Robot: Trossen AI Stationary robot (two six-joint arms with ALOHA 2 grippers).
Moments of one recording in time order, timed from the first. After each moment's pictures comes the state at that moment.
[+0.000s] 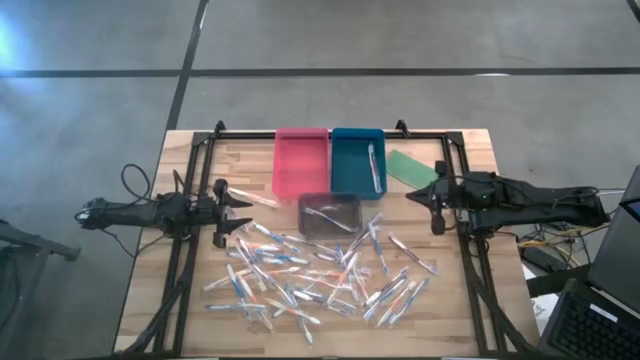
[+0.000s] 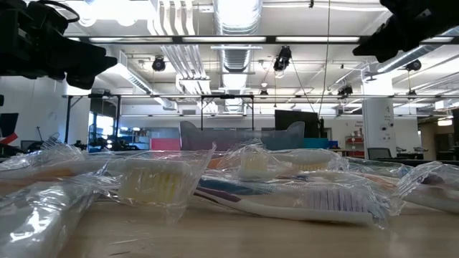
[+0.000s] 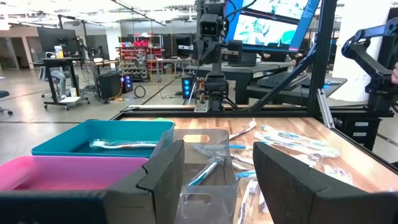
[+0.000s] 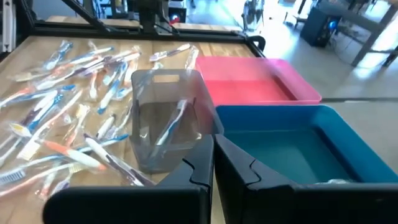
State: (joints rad) left arm -0.09 0.02 0.01 0.04 -0.14 0.02; right arm -0.03 0.41 0.48 -0.41 0.15 -0.03
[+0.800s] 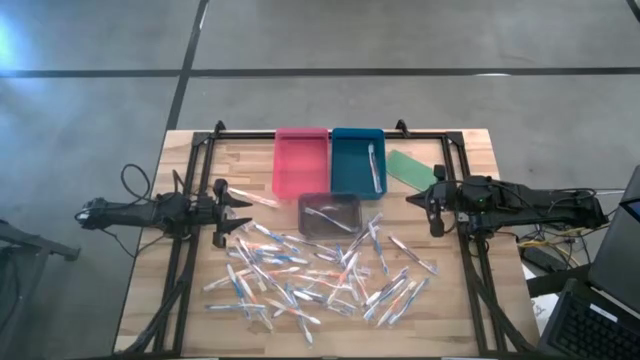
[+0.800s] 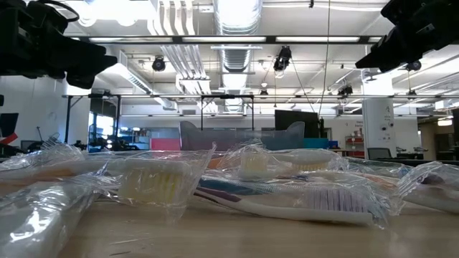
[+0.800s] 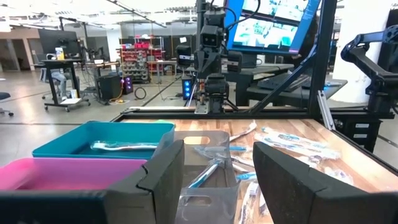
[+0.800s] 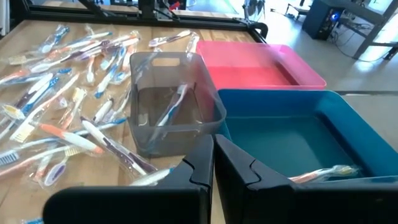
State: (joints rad) left arm -0.09 0.02 0.01 0.05 -0.14 0.02; right arm -0.03 0.39 0.42 -0.41 0.15 -0.03
